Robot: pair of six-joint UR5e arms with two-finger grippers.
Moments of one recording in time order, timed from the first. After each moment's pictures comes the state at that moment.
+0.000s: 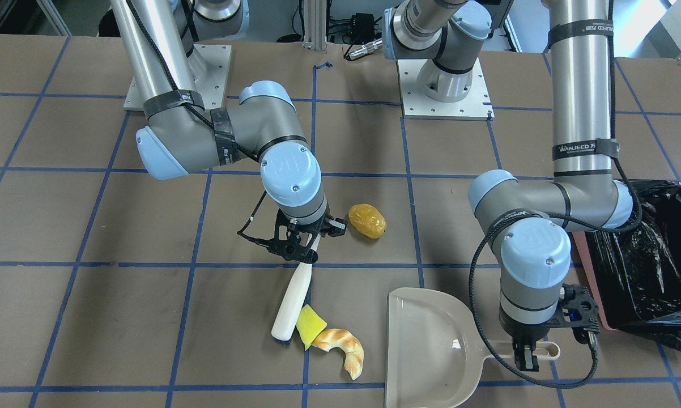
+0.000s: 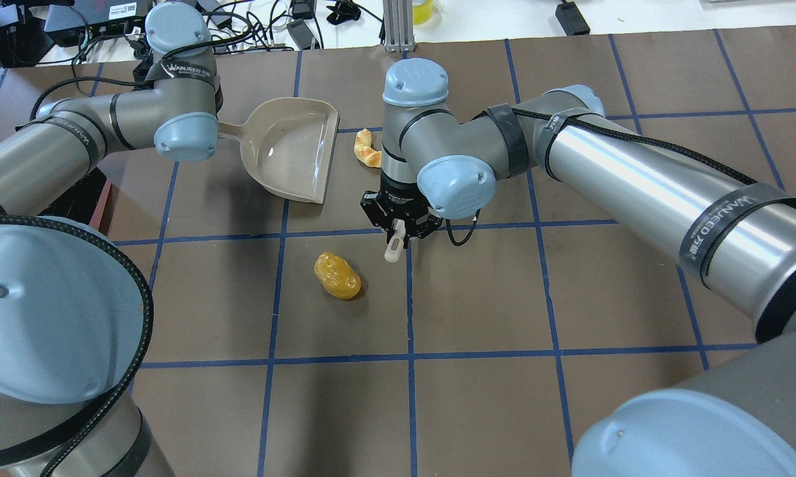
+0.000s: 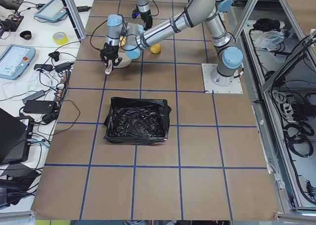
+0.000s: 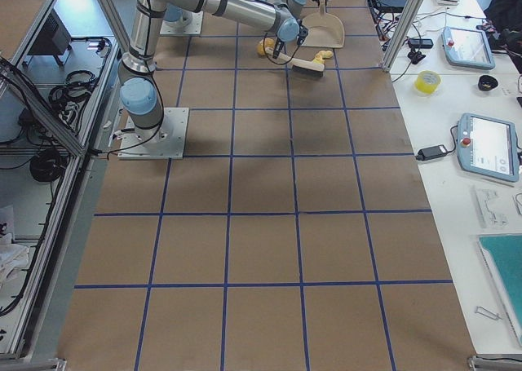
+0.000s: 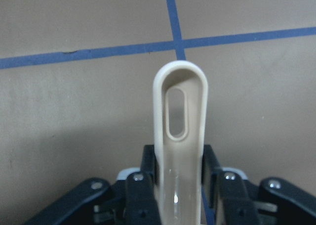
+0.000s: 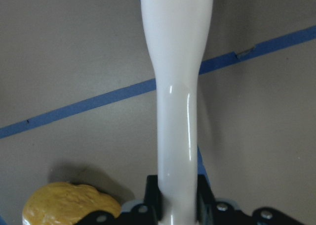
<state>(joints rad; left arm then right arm) -1.51 -2.19 -1.51 -0.74 1.90 -1.32 1.93 -1.07 1.59 -1.95 -1.39 0.66</state>
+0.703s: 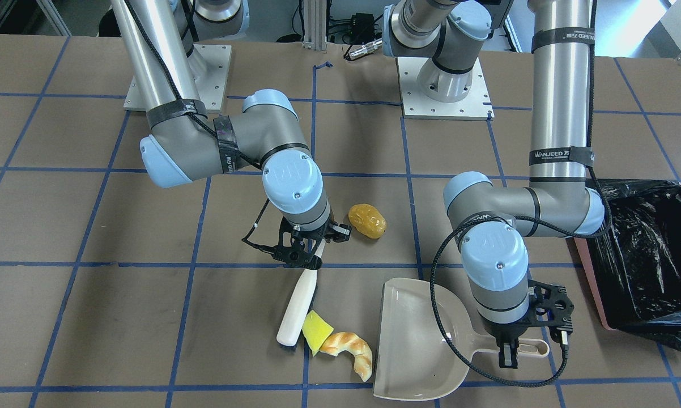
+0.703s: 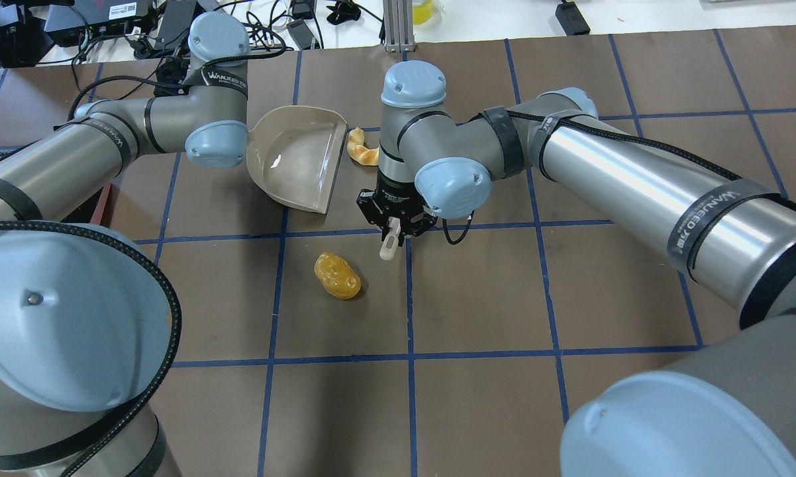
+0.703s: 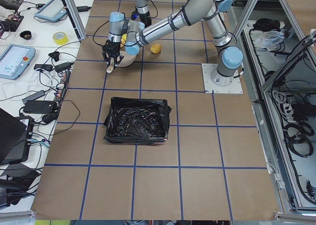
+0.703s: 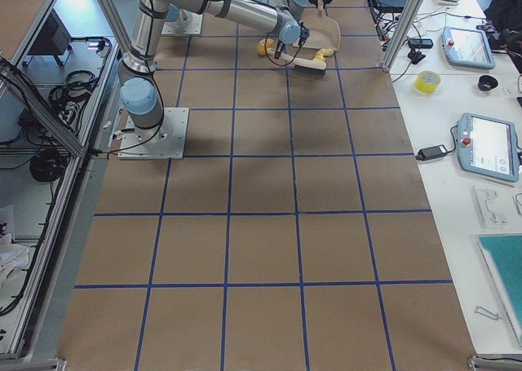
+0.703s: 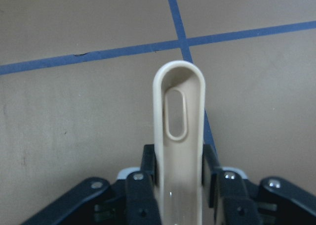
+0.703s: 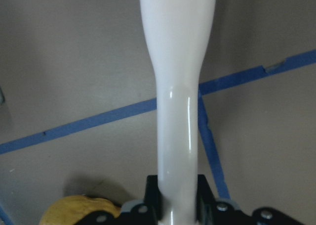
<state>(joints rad) -1.56 -2.21 -1.51 -0.74 2.00 -1.32 1.94 -1.03 1.56 -1.98 -1.35 0.66</state>
